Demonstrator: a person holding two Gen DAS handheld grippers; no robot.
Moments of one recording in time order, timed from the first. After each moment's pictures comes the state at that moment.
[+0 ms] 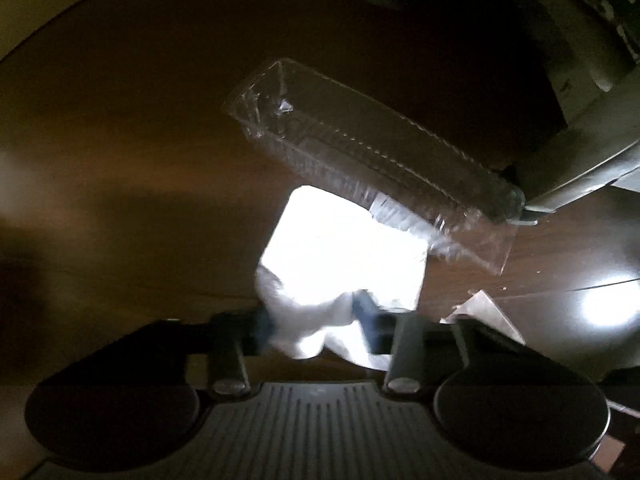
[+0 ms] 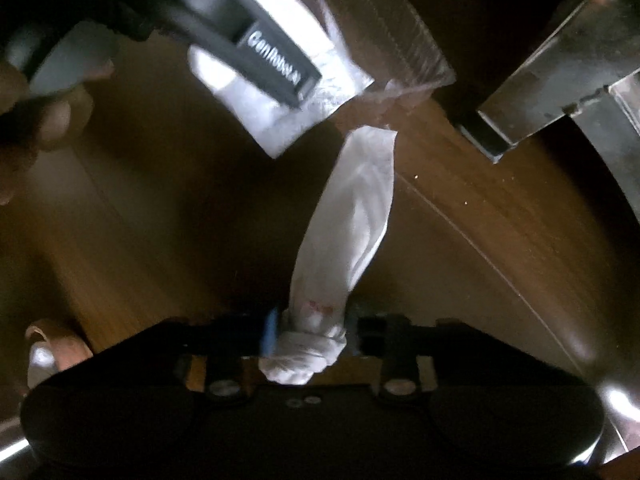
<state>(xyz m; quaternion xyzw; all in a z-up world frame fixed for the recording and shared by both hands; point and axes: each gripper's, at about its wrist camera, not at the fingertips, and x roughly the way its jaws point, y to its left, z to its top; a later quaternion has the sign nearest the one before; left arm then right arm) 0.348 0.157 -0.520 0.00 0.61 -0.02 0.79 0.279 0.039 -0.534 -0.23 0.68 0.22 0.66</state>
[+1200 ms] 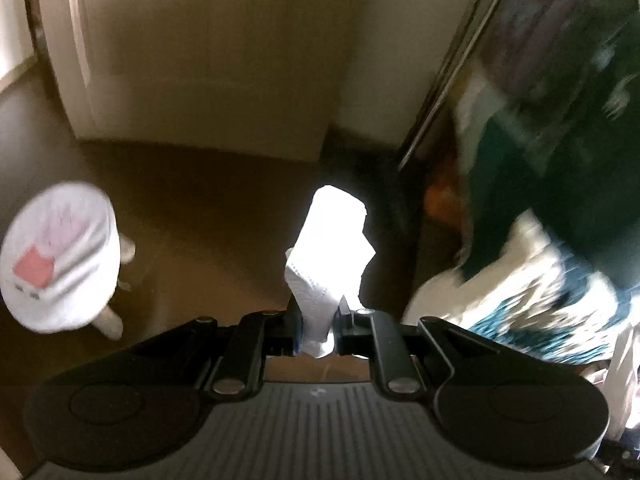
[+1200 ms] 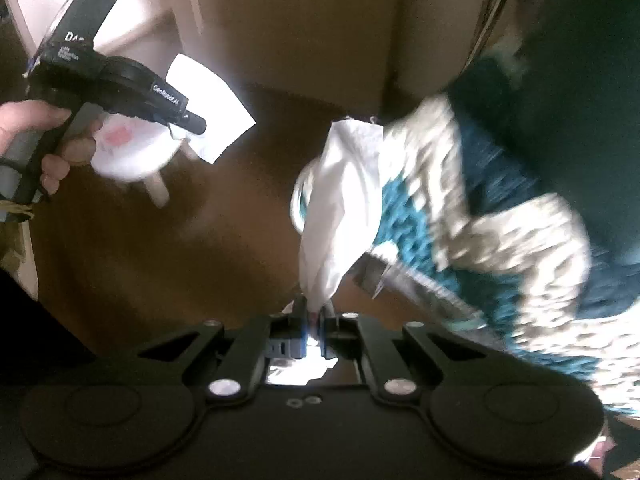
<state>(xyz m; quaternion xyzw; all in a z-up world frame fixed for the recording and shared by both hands) 0.232 0.241 -0.133 -0.14 0.43 0.05 0.89 0.183 -0.040 -0.137 -0.17 0.46 0.29 0.82</state>
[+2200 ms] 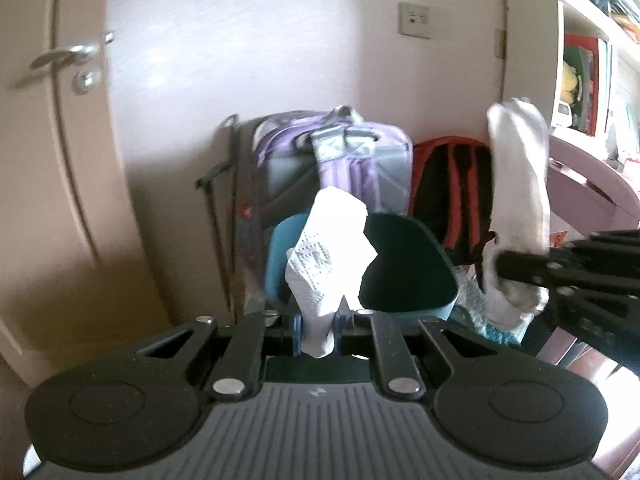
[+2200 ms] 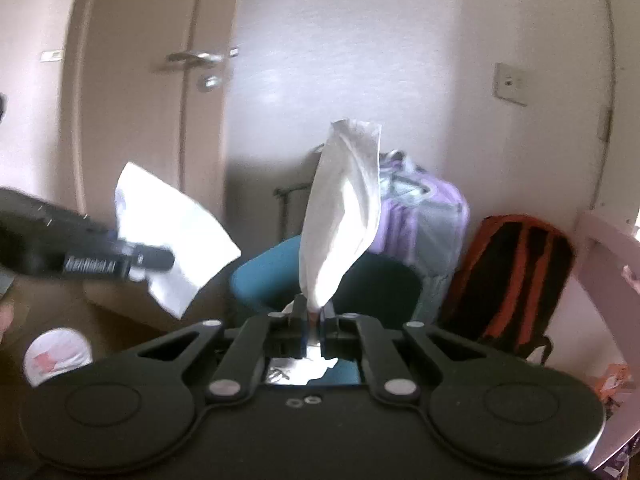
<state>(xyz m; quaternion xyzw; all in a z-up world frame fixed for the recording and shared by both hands) 0.225 -0.030 0.176 0.03 0.25 -0.11 0.96 0.216 -0.192 0.164 -0.11 0.19 0.14 0.97</state>
